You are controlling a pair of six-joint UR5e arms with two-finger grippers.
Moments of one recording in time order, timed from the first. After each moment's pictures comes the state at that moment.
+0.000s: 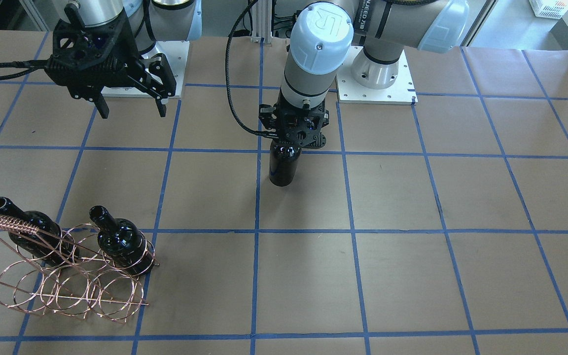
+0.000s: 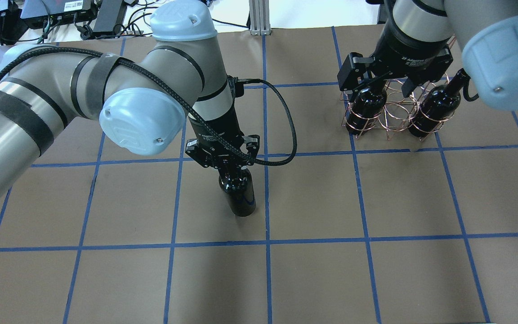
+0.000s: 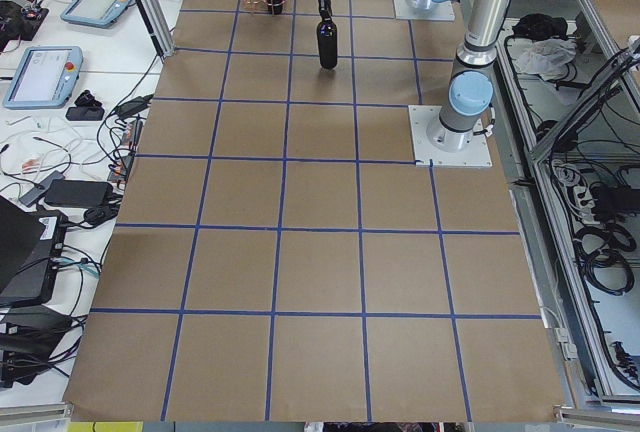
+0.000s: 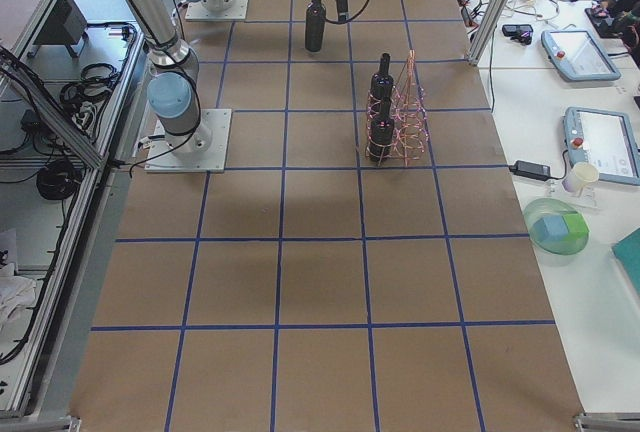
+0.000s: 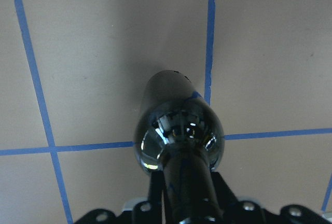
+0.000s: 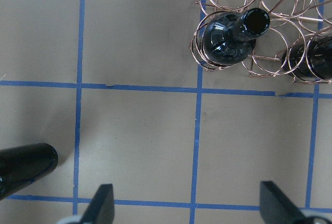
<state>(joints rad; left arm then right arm) -1.88 -1.72 -1.66 -1.54 1.43 -0.27 1.65 -1.62 1.58 -1.65 -1.57 0.03</state>
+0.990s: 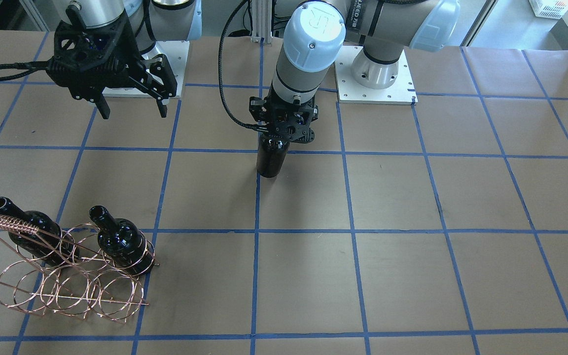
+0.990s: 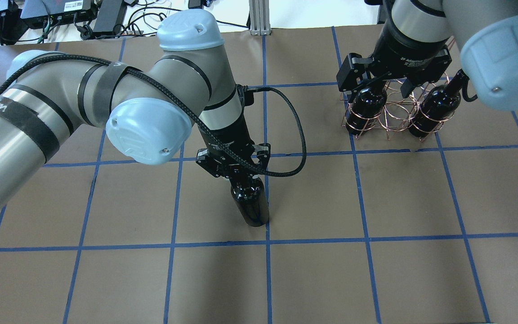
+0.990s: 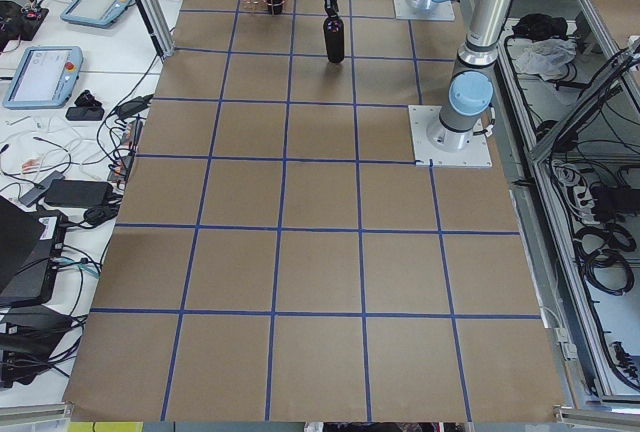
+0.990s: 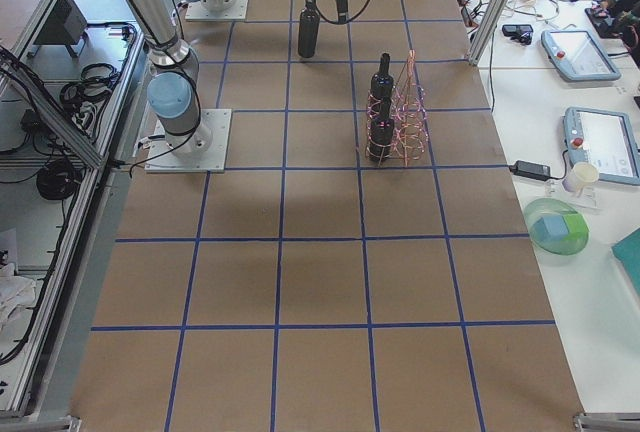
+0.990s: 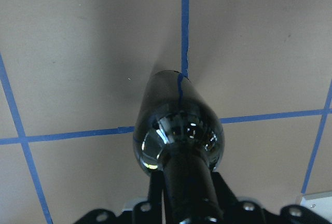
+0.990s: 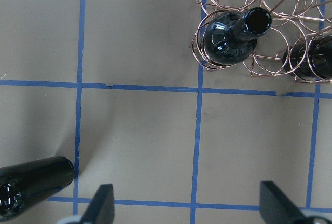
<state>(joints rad) -1.90 -1.71 -1.68 -1.54 1.37 -0.28 1.65 -1.62 1.58 -1.65 -1.57 0.03</state>
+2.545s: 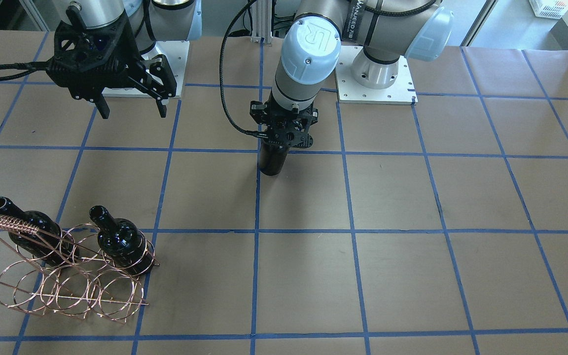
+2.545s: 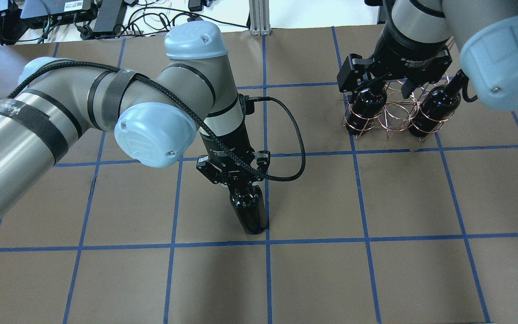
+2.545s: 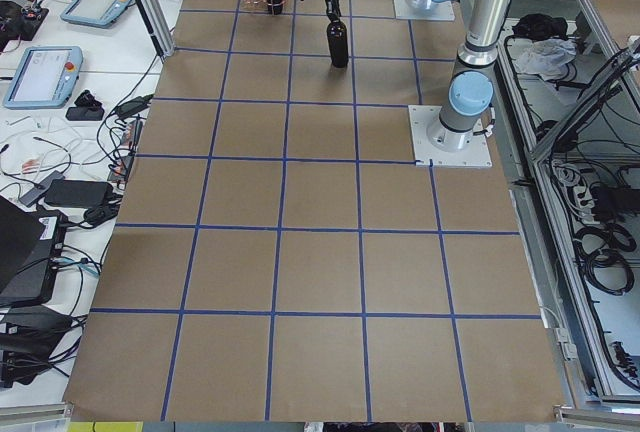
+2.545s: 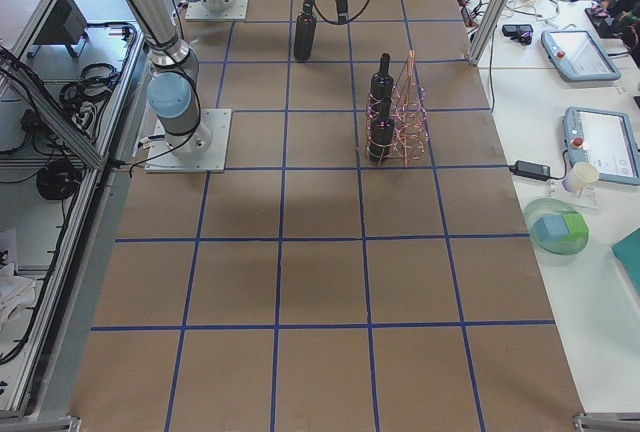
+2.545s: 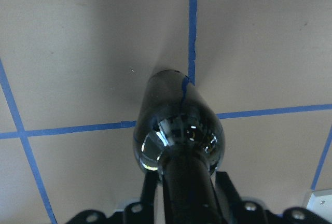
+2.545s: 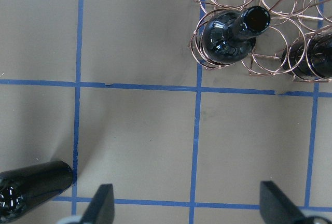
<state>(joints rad) -1.91 -1.73 -1.69 -1.55 1.38 -0.27 1.65 -1.62 1.59 -1.64 -1.57 0.03</state>
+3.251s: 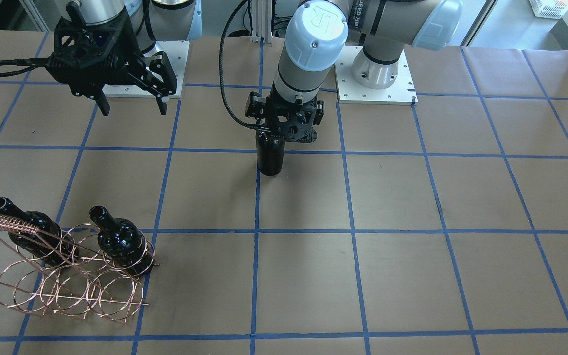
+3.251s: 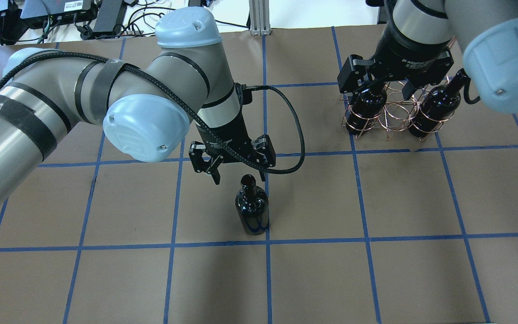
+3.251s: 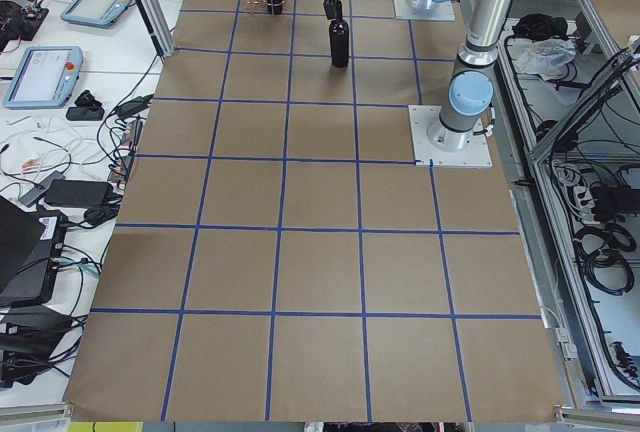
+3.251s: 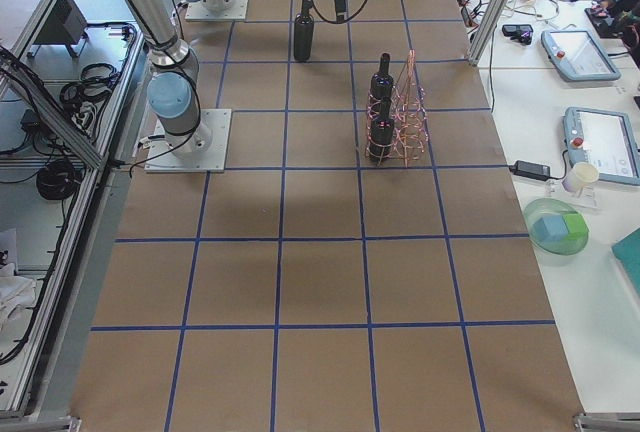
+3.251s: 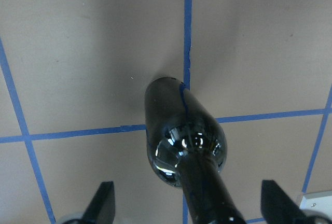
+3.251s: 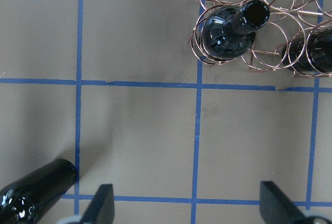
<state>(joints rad) -1.89 -1.71 -1.65 -1.56 1.38 -0.27 1.65 -1.63 1.59 -1.63 -1.57 0.05</state>
